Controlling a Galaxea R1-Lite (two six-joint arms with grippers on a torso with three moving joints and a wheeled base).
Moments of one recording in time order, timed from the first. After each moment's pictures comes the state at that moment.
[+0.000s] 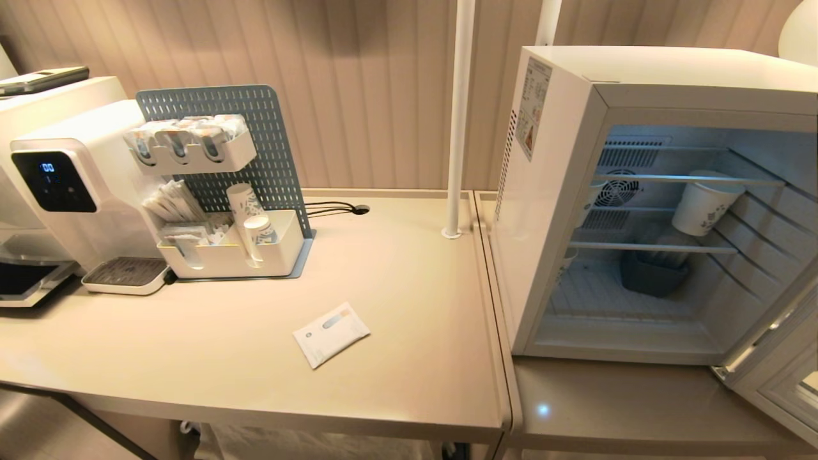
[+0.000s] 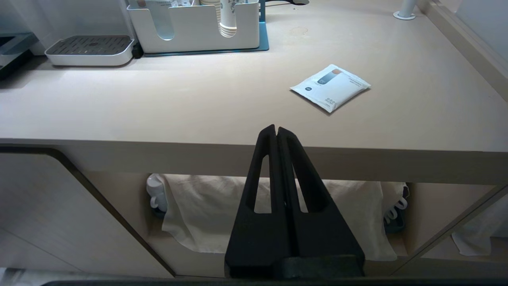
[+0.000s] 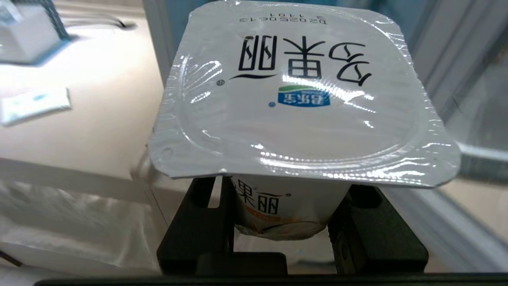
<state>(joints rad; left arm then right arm) 0.00 0.00 0.00 0.00 -0.01 0.02 0.00 0.09 -0.24 0.12 0.08 -0.09</state>
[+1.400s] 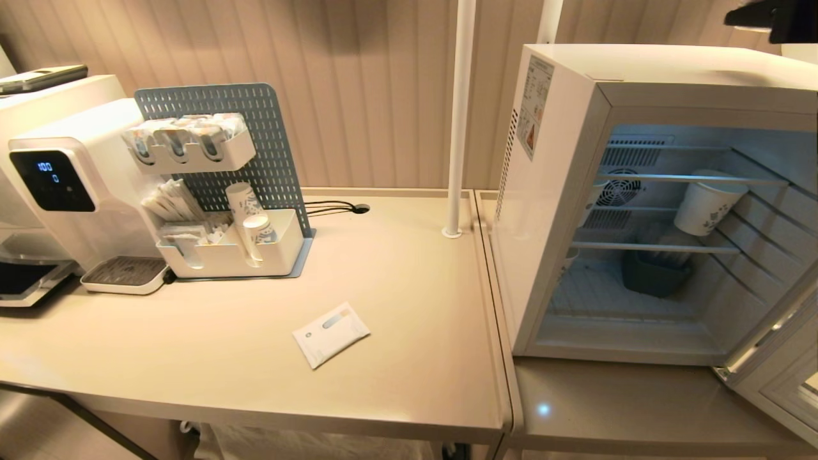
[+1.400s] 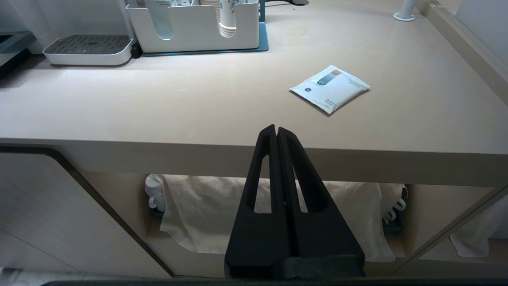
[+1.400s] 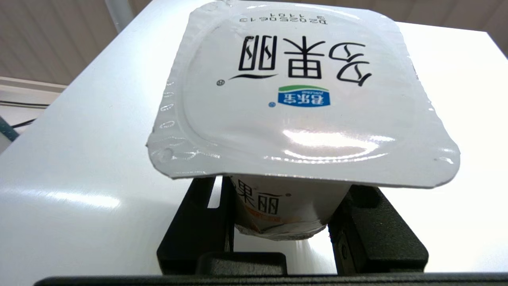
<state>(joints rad) 0.00 0.00 0.00 0.00 -0.01 0.01 0.04 1.64 -1.91 0.32 0.03 -0.08</state>
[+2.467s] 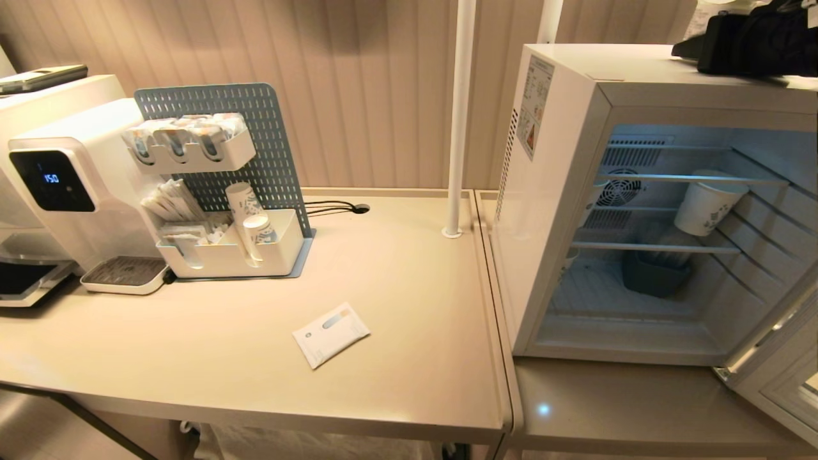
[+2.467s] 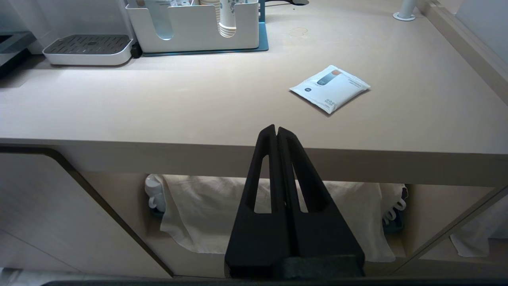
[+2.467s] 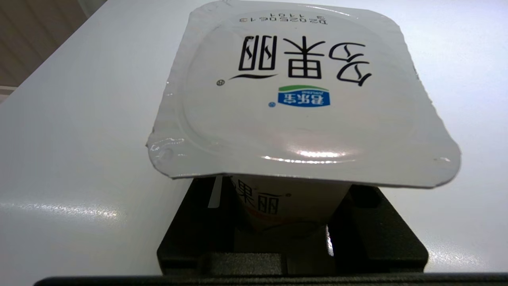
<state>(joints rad) 0.00 0.00 0.00 0.00 -0.01 0.01 0.05 1.77 -1.95 0.25 -0.01 -0.03</state>
